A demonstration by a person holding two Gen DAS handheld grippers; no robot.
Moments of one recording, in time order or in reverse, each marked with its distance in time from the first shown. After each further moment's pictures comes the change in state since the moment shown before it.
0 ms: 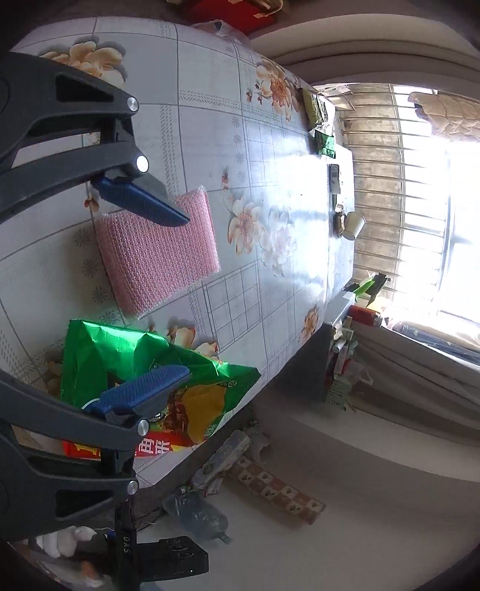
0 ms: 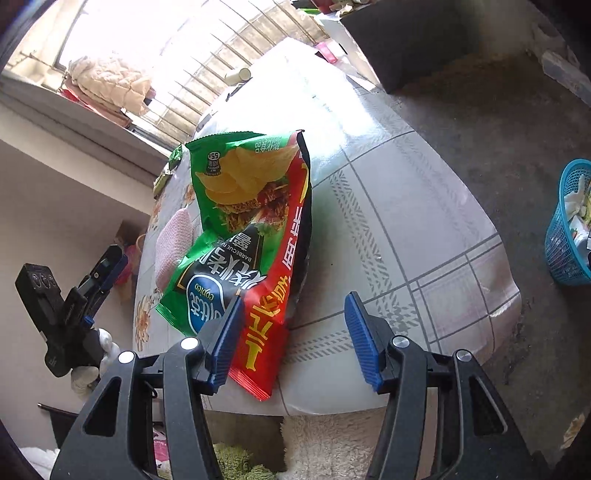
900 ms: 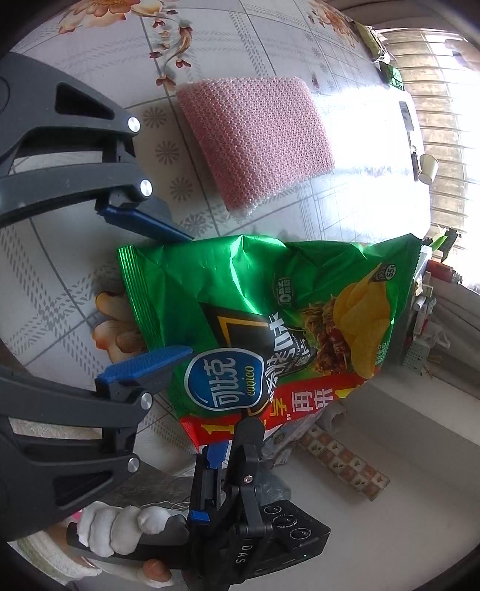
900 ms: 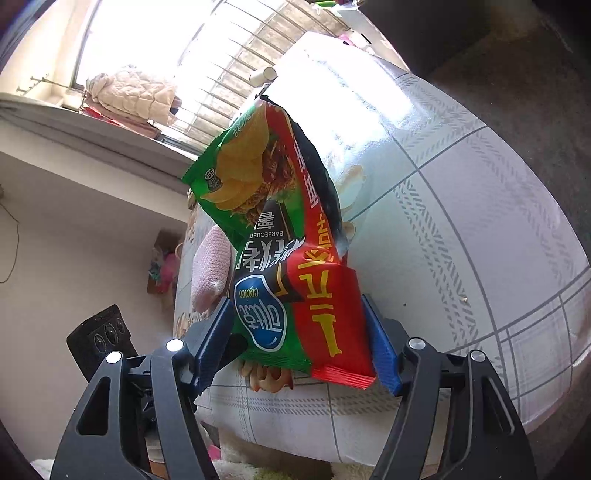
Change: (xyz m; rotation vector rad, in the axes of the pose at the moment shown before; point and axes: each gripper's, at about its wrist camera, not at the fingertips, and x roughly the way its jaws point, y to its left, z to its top) left arm 0.051 -0.040 -0.054 0.028 0.283 -0.124; right arm 0.038 0.018 0.022 0.024 0.010 0.152
